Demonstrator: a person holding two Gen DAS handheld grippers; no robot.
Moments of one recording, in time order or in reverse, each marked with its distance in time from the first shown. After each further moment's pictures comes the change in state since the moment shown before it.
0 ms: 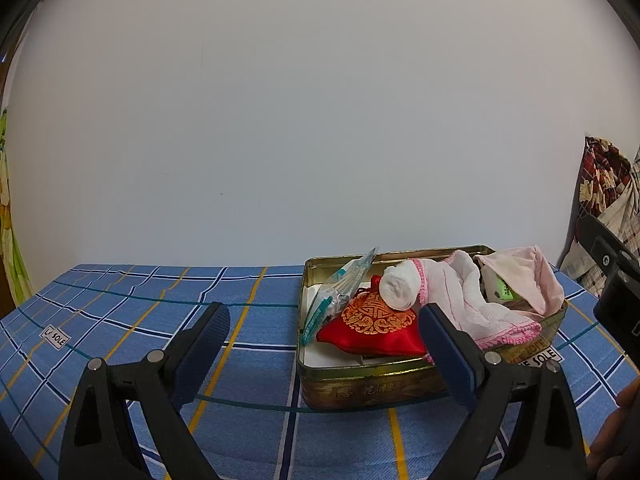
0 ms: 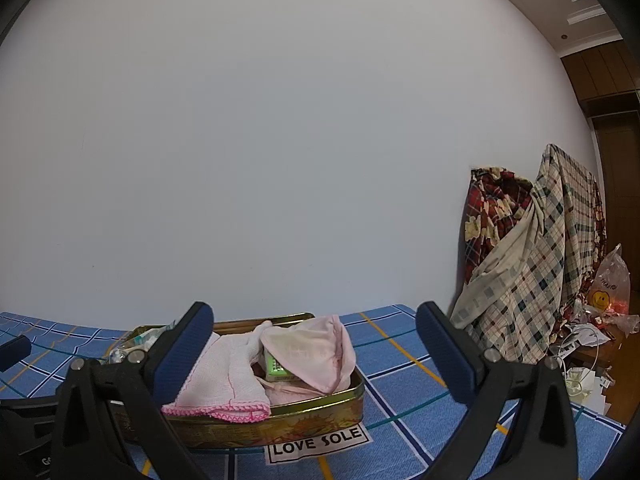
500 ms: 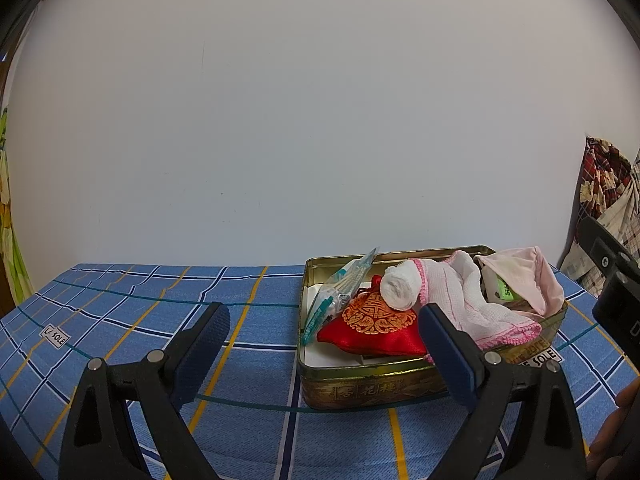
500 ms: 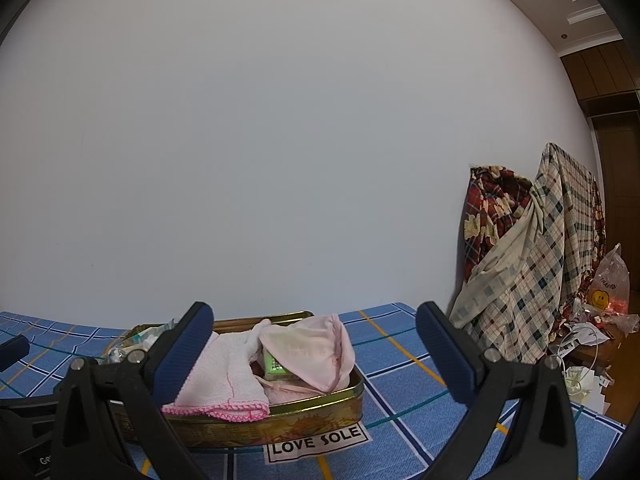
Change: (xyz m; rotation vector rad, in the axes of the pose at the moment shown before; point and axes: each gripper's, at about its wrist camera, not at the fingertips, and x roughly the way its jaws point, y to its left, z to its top) left arm 0.000 0.001 -0.001 -0.002 0.000 -0.001; right arm 0.000 -0.001 0.000 0.001 0.001 0.001
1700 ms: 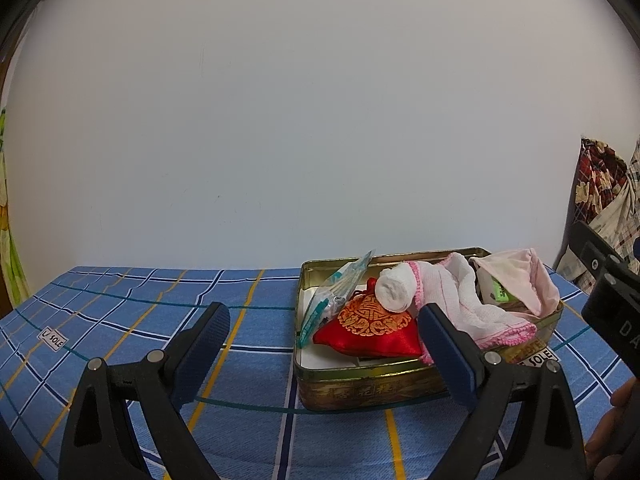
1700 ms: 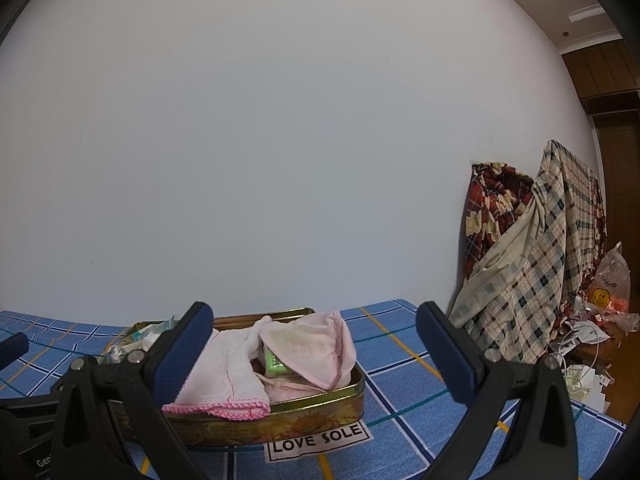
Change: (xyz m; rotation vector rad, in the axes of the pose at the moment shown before) left arm -0.004 0.000 0.003 0.005 0.000 -0.014; right arm 0.001 0.000 -0.004 0.002 0.012 0.000
